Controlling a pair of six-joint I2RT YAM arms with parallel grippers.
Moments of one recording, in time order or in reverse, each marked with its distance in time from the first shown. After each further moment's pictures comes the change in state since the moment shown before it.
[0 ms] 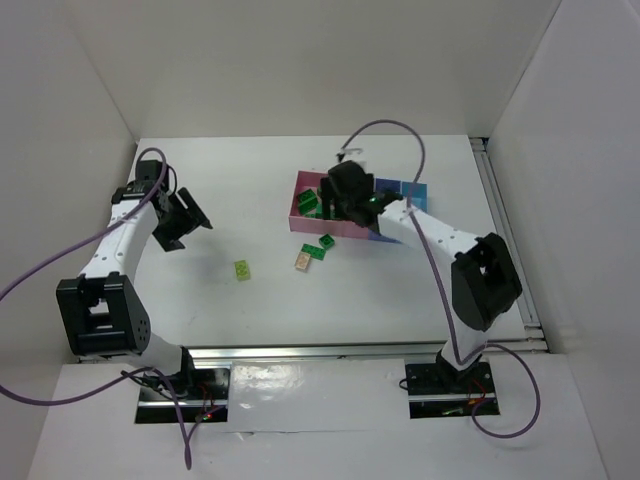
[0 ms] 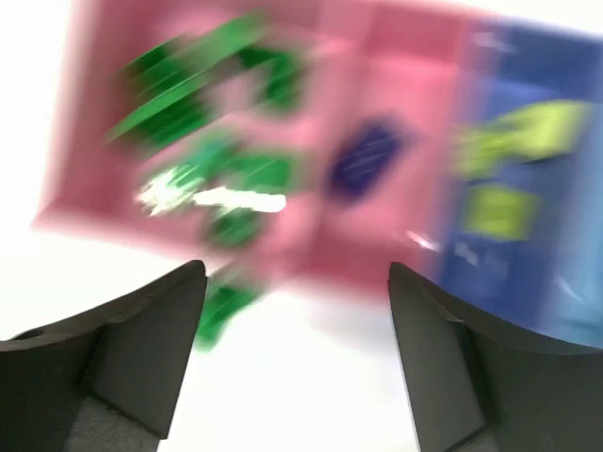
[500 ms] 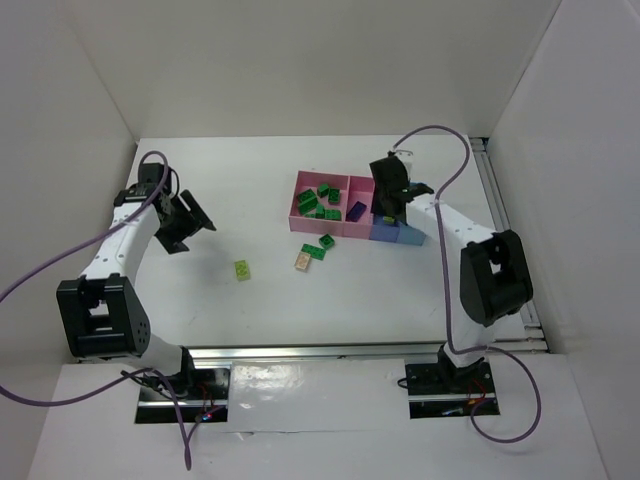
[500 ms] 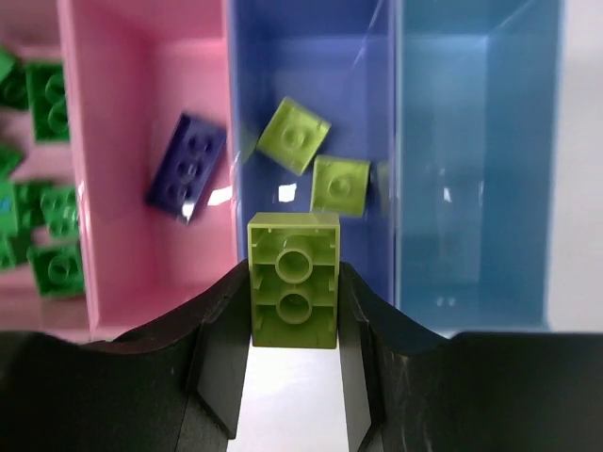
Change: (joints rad) left arm -0.004 -0.010 -0.027 0.009 0.018 -0.027; right arm -0.142 -0.065 -0.139 -0.012 -0.013 0.035
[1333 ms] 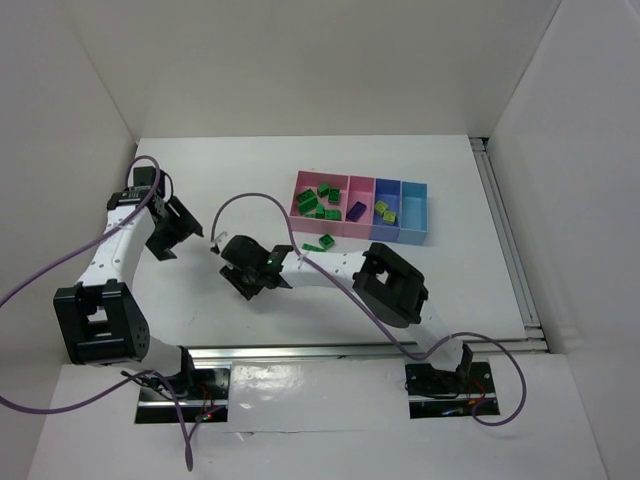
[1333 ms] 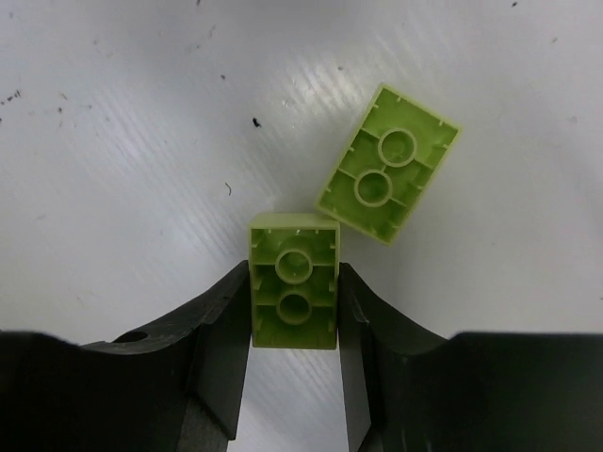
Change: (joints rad) left arm 0.035 -0.032 -0.008 -0.071 -0.117 -0.030; right arm 0.719 0.533 0.431 0.056 -0.323 -0.267
